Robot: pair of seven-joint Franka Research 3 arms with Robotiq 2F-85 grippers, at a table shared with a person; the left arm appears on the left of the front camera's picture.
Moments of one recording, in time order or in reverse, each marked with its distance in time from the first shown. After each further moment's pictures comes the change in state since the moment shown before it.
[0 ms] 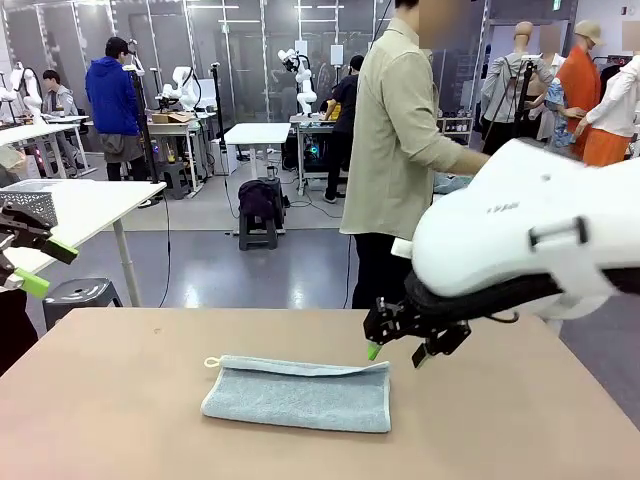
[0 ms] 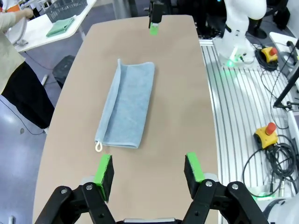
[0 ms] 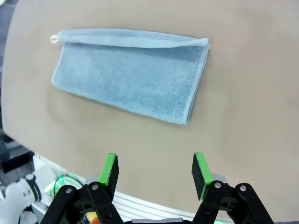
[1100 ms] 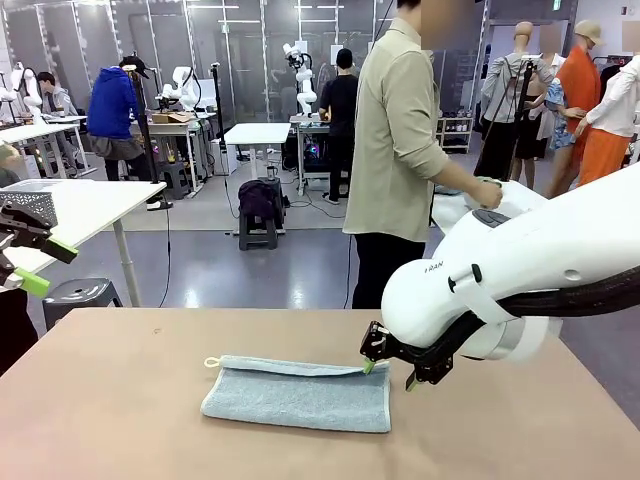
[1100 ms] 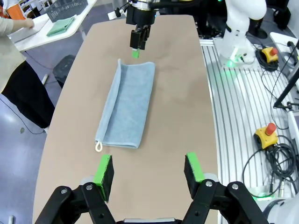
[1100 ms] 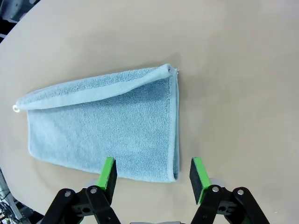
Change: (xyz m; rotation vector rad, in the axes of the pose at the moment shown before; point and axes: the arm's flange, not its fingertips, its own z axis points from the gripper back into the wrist) left arm 0.001 -0.001 0.000 0.001 0.000 0.002; right arm 0.031 -0.033 -0.086 -0.037 -0.047 -0.295
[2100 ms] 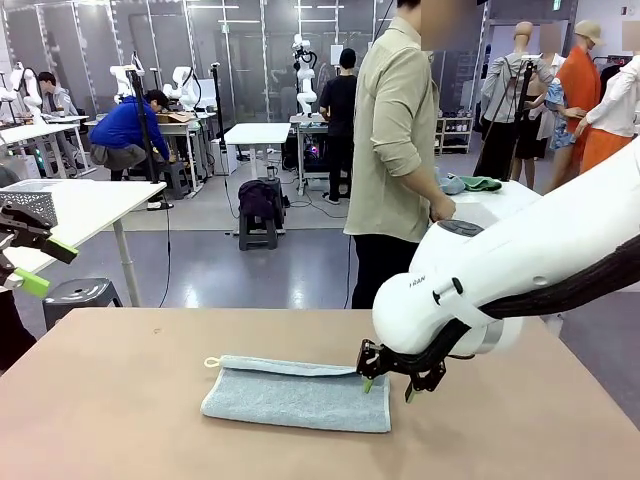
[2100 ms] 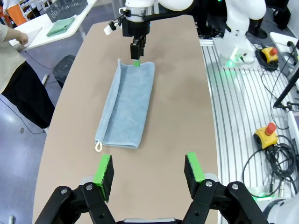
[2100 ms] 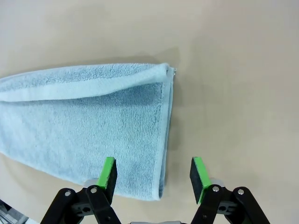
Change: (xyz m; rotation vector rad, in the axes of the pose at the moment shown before) left arm 0.000 0.000 0.000 -0.001 0.000 0.000; right arm 0.014 0.005 -0.042 -0.117 0.093 0.115
